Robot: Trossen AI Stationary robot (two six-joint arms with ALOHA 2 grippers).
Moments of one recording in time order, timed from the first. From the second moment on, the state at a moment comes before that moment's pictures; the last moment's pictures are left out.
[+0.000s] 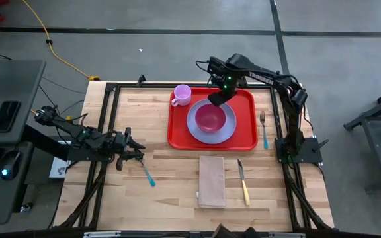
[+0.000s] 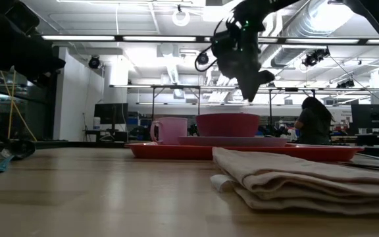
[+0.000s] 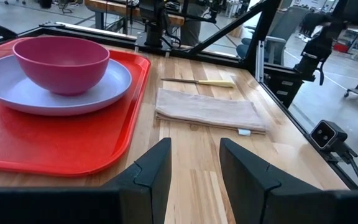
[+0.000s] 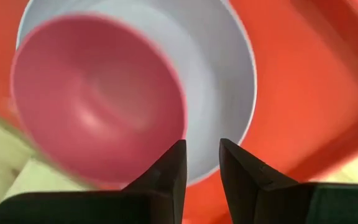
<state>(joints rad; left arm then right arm) -0.47 0.12 0.08 -0.13 -0.38 -0.26 -0.60 1.95 1.83 -1.42 -0.13 0.28</state>
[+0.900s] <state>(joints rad) -0.47 0.12 0.08 -0.13 -0.38 -0.26 -0.04 1.90 1.88 -1.57 -0.11 0.35</state>
